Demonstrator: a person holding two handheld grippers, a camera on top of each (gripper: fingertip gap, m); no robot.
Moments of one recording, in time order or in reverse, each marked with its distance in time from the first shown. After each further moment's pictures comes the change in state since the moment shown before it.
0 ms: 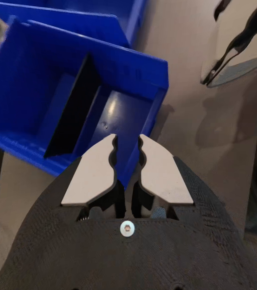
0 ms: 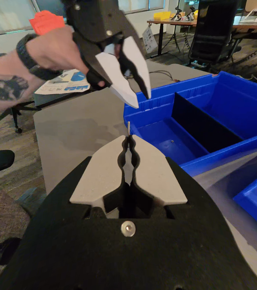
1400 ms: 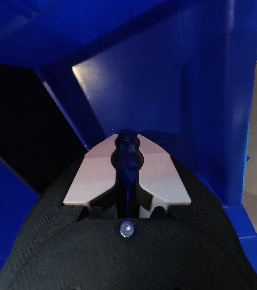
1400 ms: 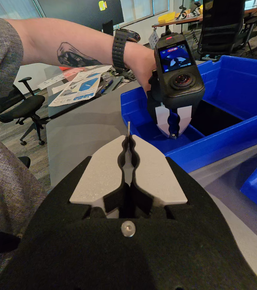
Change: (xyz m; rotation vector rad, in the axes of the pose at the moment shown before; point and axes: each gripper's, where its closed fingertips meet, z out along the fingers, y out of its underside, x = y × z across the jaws) left arm -0.047 0.049 0.125 -0.466 0.342 0.678; right arm 0.022 0.012 -0.005 0.044 -0.069 0.135
